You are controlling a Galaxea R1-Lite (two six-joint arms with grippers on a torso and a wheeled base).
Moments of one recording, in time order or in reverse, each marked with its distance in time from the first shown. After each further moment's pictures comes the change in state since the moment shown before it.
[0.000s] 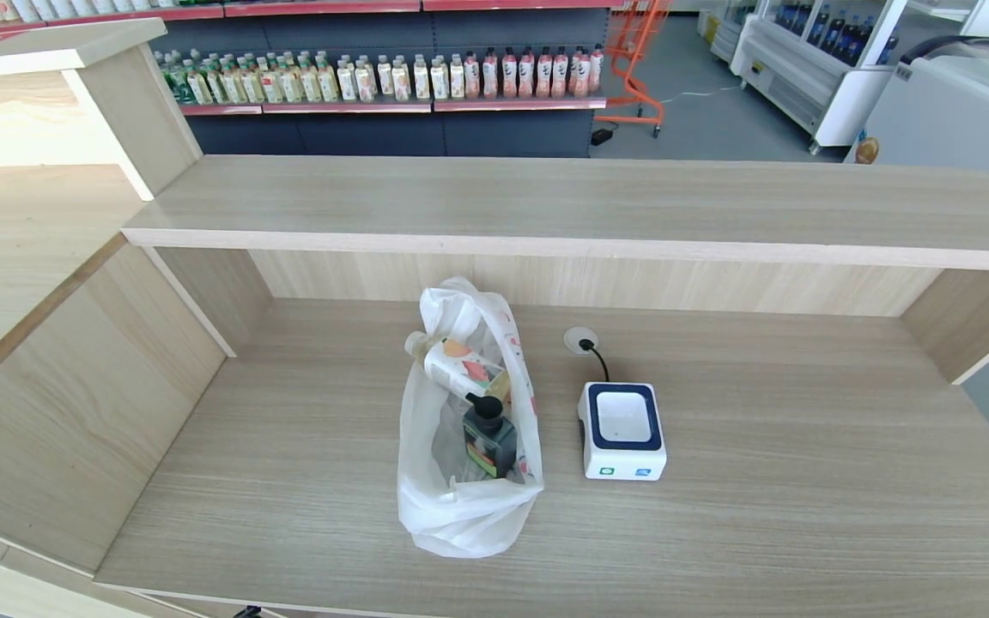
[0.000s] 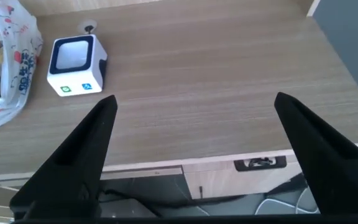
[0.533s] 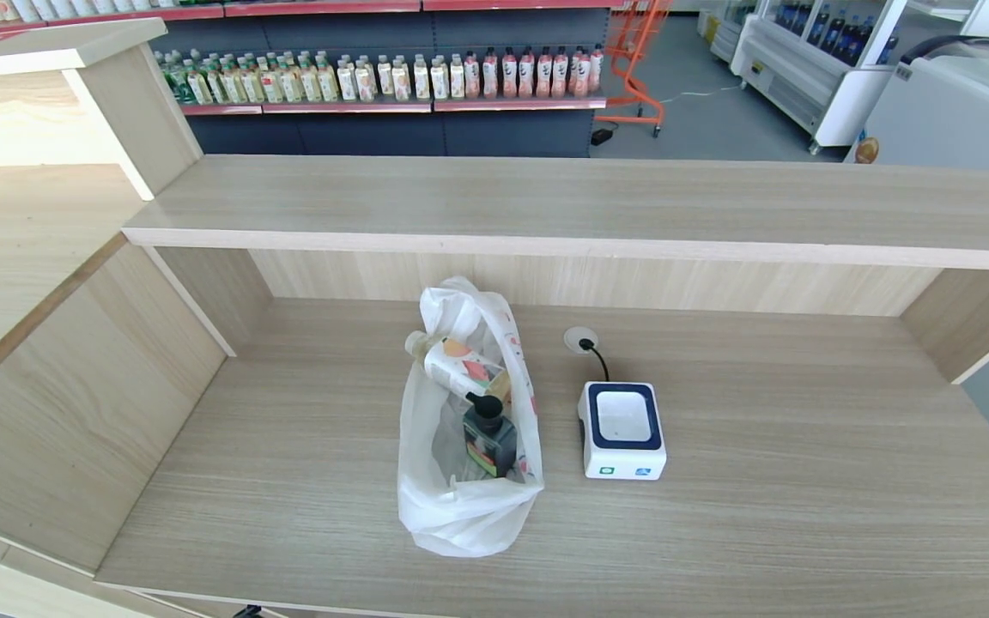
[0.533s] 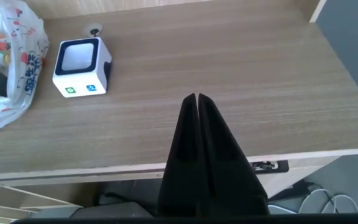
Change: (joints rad) left arm 0.000 0.000 0.000 0.000 0.000 0.000; right arm 0.000 -0.042 0.004 0.002 0.016 -0.007
